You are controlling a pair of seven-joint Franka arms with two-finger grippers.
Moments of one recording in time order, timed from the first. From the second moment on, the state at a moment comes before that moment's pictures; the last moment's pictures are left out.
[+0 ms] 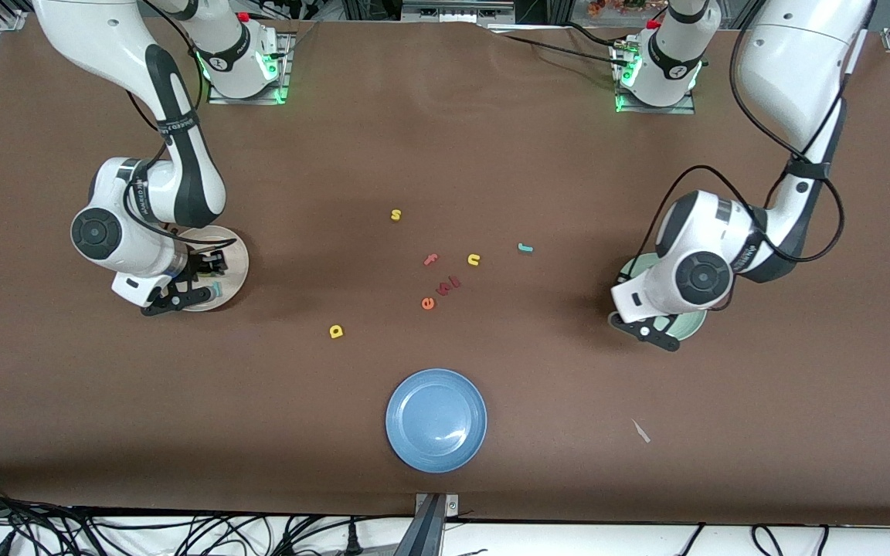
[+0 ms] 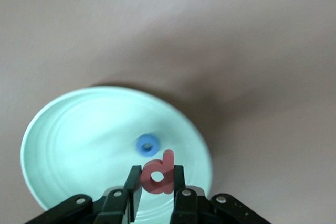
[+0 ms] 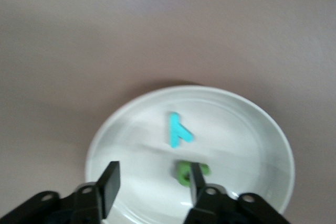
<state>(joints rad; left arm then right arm) -0.03 0.57 -0.21 -1.75 0.20 2.04 0.09 0.51 0.44 -0.43 -2.03 0.22 2.28 -0.34</state>
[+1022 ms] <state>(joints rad) 0.08 0.52 -0.23 -1.91 0.19 2.08 0.08 0.57 0.79 -0.21 -1.51 0.24 2.27 -0.12</state>
